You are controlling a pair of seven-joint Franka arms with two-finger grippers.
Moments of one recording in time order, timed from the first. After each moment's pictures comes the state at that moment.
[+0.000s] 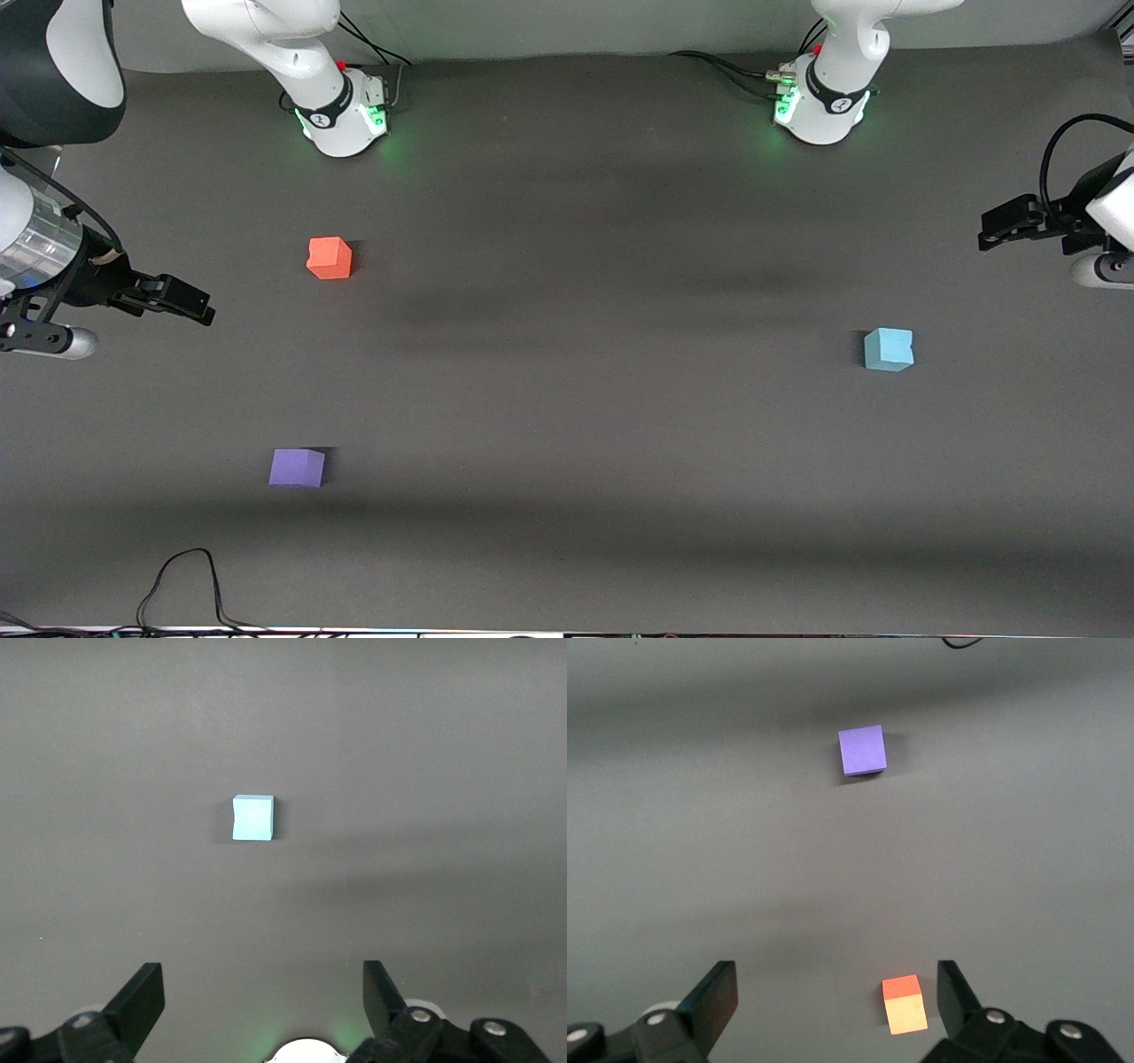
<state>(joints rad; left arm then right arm) 0.03 0.05 -0.03 -1.54 0.01 1.46 0.08 0.00 0.13 0.08 -1.51 0.00 1.65 0.25</state>
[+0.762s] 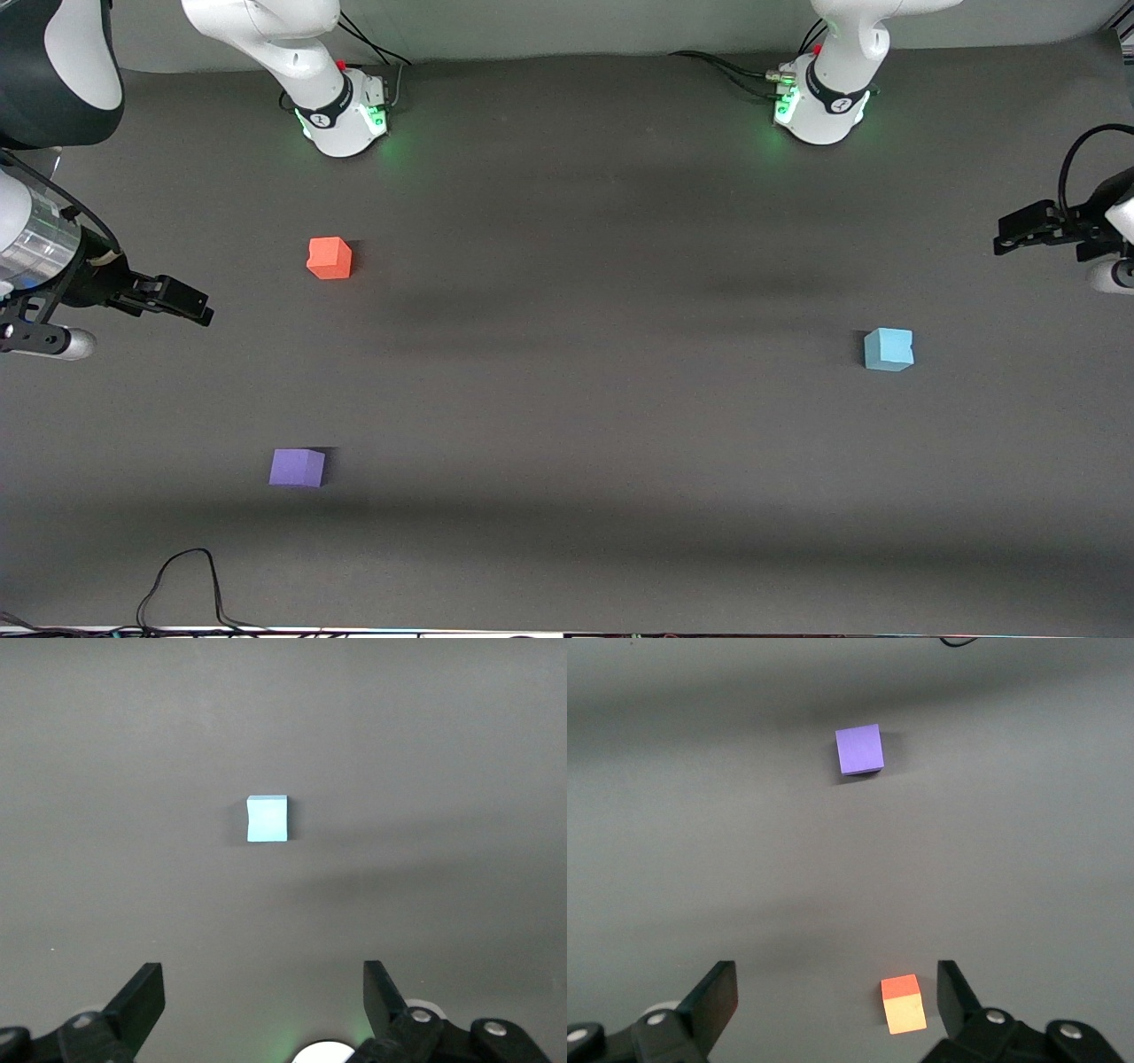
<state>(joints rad) 0.08 0.05 -0.03 -1.57 0.01 1.49 0.18 0.00 0.13 0.08 -1.52 0.00 1.65 0.25</state>
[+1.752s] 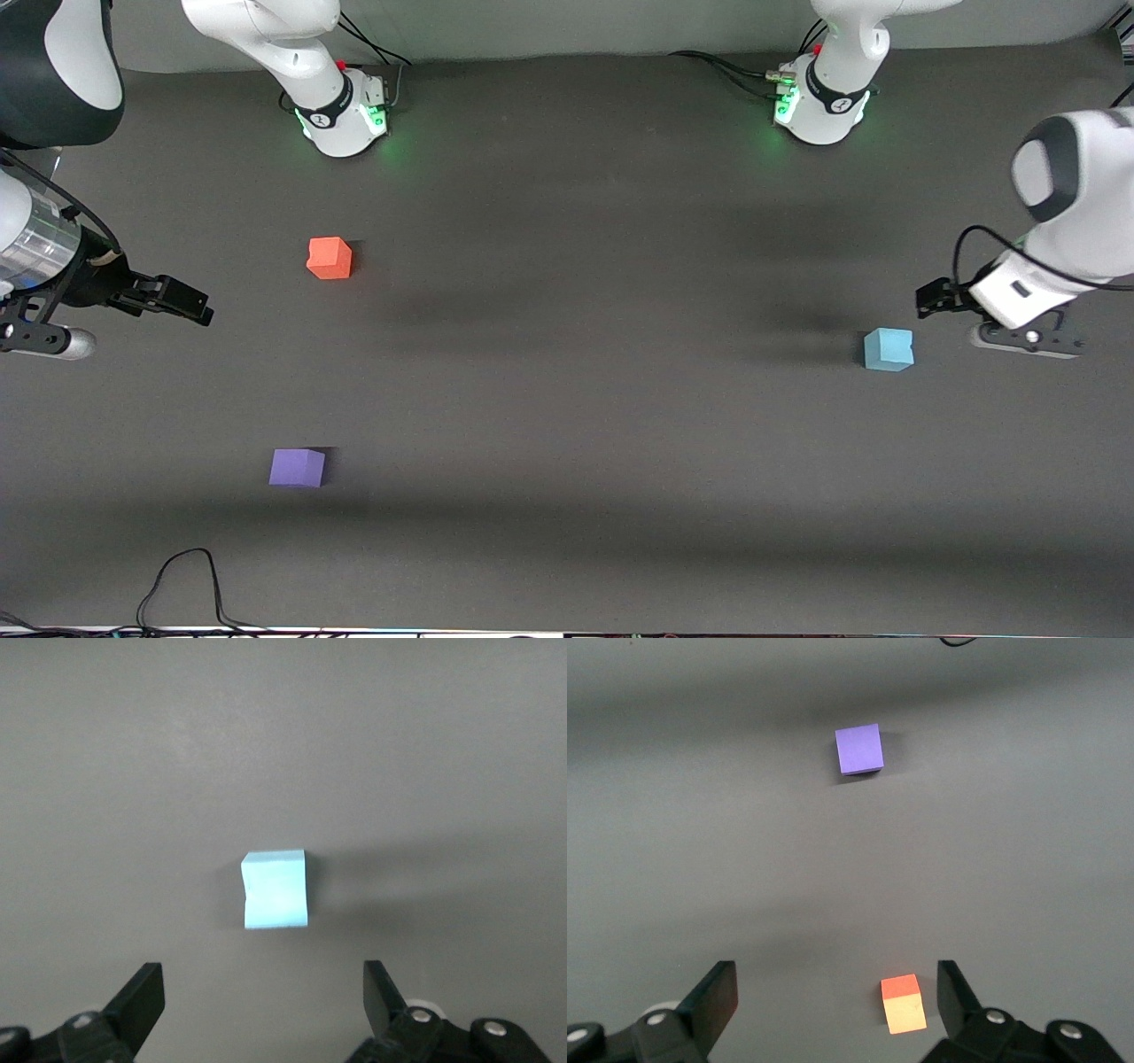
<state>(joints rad) 0.09 0.06 -0.03 -2.17 0.02 2.24 0.21 -0.01 0.13 0.08 -1.52 0.00 1.65 0.25</state>
